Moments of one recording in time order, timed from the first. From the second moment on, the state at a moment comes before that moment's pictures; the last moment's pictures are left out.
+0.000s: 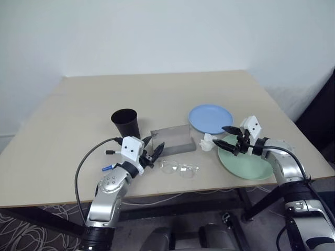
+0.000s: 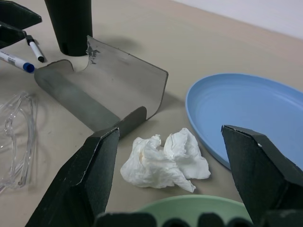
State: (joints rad) left arm -0.05 0.23 -0.03 -0.17 -0.20 0.19 -0.45; right arm -0.47 -0.48 0.01 0.35 0.21 0.13 0.98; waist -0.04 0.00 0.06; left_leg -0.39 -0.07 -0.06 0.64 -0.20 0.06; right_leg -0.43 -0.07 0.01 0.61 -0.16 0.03
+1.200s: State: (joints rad) left arm -0.08 0.33 0.02 -0.07 -0.24 0.14 -0.58; right arm -0.36 -0.53 0.03 0.04 0.20 0.28 0.87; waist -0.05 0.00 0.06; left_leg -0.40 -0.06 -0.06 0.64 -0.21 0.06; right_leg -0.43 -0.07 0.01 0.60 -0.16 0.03
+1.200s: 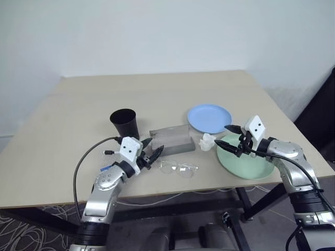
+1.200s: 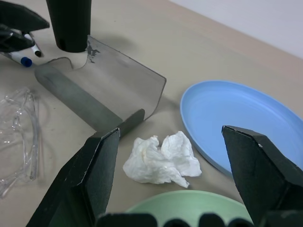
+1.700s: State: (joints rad) left arm -0.08 0.34 -0.02 -0.09 -0.25 0.17 -0.63; right arm -0.23 -0.82 0.09 -0.19 0.23 0.47 1.08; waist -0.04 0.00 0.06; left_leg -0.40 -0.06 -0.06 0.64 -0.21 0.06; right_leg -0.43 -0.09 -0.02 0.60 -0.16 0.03
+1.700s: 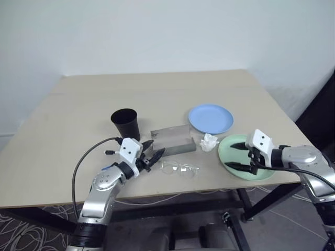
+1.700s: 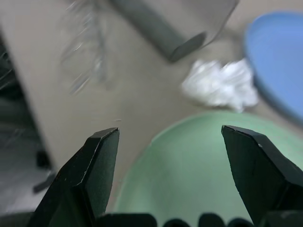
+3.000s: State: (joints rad) left arm -0.10 0.32 -0.10 -0.09 -0.25 0.17 -0.68; right arm -0.19 -0.86 0.23 -0.26 0.11 0.60 1.00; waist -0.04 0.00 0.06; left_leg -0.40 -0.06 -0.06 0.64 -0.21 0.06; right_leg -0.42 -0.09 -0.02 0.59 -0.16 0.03
